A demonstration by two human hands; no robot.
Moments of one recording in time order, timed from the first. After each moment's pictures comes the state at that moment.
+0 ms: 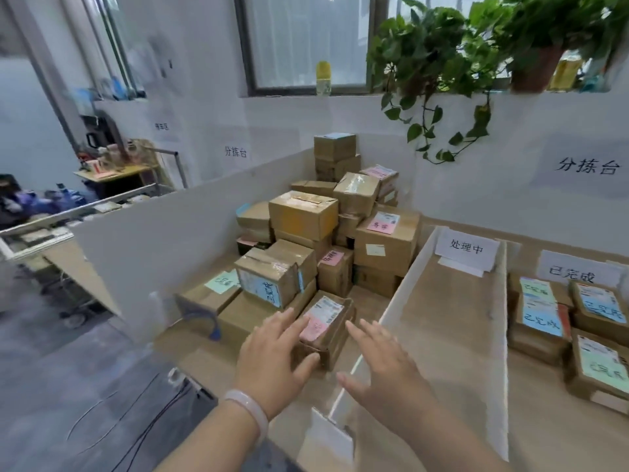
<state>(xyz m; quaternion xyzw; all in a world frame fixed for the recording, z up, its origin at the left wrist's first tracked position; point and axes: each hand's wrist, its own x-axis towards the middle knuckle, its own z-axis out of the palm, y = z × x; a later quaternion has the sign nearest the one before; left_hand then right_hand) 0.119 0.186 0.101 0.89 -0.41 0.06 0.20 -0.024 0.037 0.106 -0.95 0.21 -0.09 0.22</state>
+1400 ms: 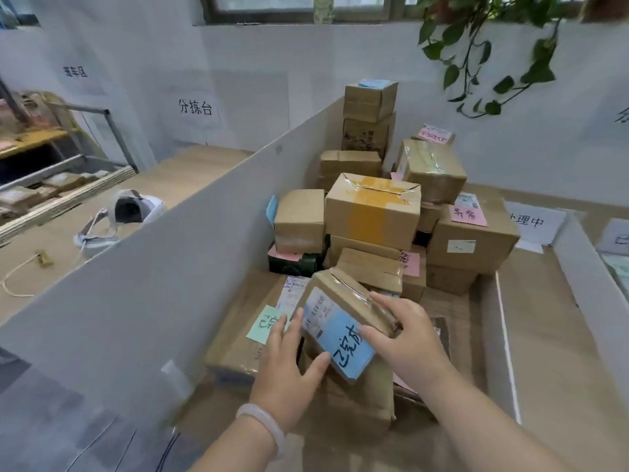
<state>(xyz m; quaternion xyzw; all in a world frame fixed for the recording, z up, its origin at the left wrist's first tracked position) 0.427 0.205 0.044 0.84 -0.35 -0.21 0.36 0.289 0.055 0.078 -0.79 0.40 -0.20 0.43</state>
